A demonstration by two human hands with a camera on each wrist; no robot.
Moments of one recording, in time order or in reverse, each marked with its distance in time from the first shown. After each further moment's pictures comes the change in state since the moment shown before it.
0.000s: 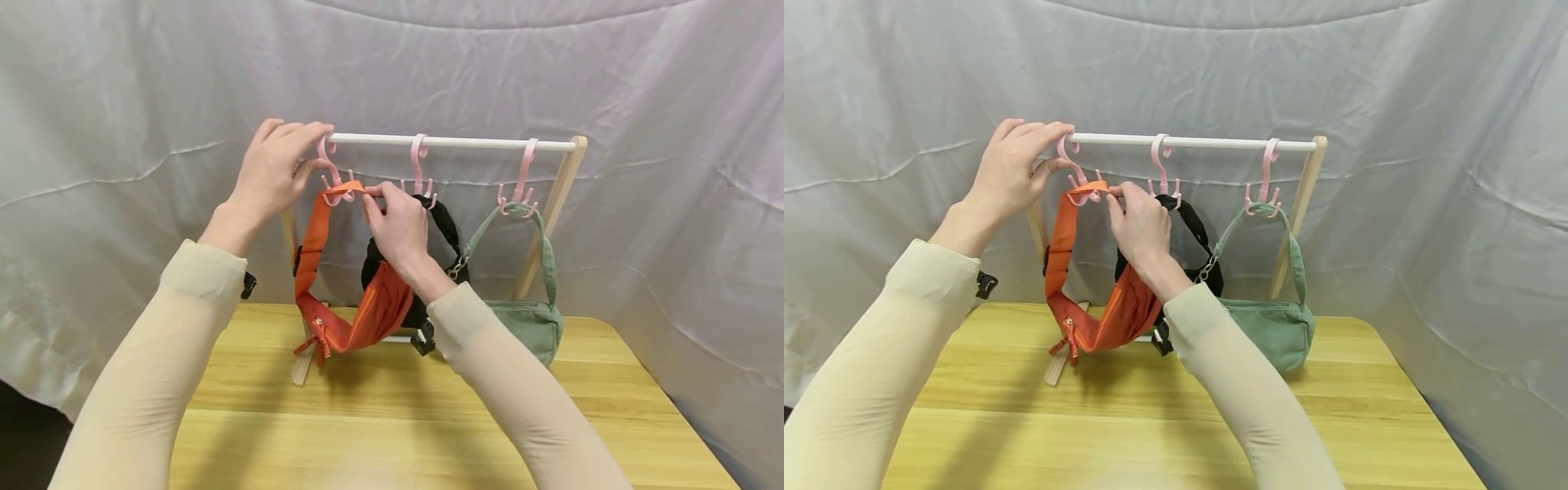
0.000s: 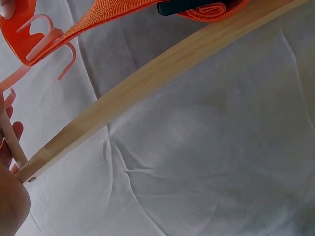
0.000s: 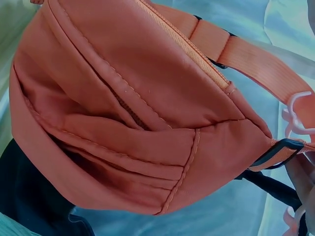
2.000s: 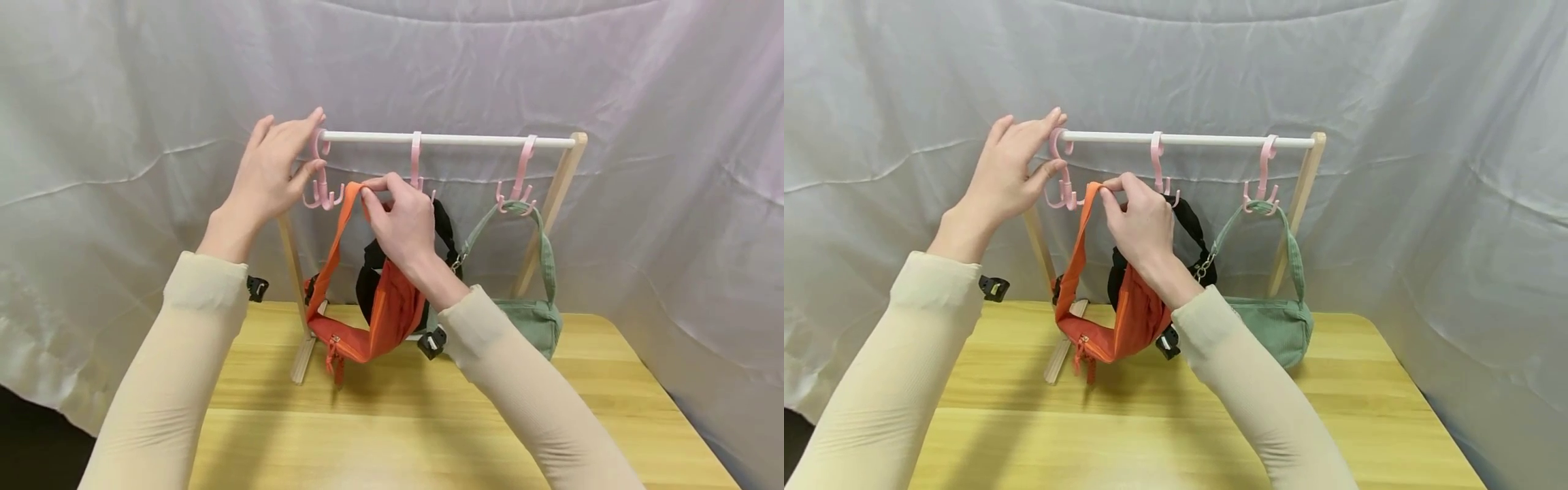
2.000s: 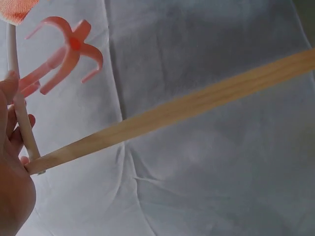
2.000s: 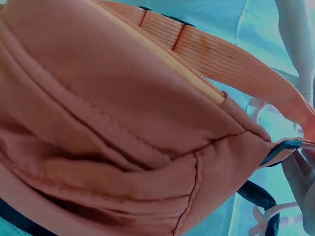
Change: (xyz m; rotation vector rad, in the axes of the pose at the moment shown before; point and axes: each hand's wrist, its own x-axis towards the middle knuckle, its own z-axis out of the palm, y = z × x) left_hand -0.012 0.003 -0.012 -0.008 -0.084 -0.111; right_hand -0.002 -0.024 -0.018 0.186 0.041 -0.031
